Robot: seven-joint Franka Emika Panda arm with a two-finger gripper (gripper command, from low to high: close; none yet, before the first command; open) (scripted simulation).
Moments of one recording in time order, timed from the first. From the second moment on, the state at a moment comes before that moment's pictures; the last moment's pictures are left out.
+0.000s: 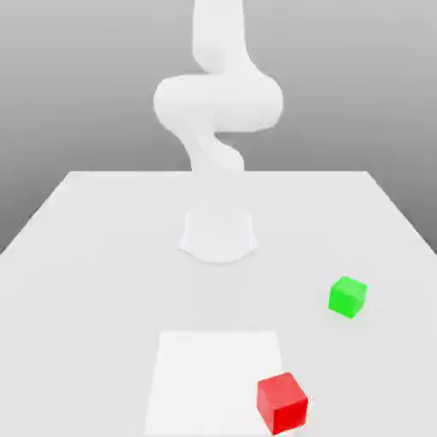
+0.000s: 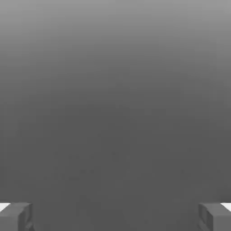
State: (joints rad) arm 0.01 -0.71 0.00 -2.32 0.00 2.33 0.78
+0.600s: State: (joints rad) arm 0.10 -0.05 0.04 -2.43 0.00 2.59 0.66
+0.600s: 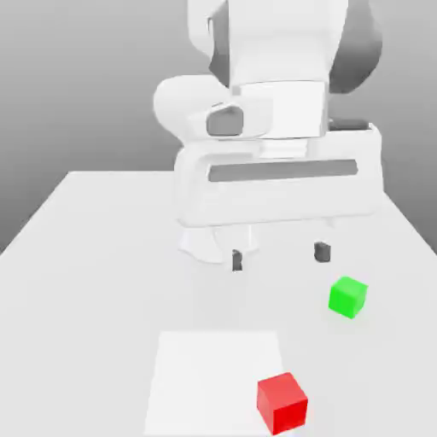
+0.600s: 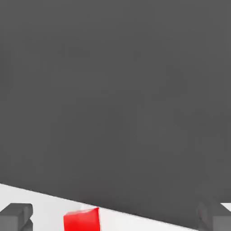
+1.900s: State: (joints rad) arm 0.58 -0.24 0.29 -2.94 0.16 2.70 0.03
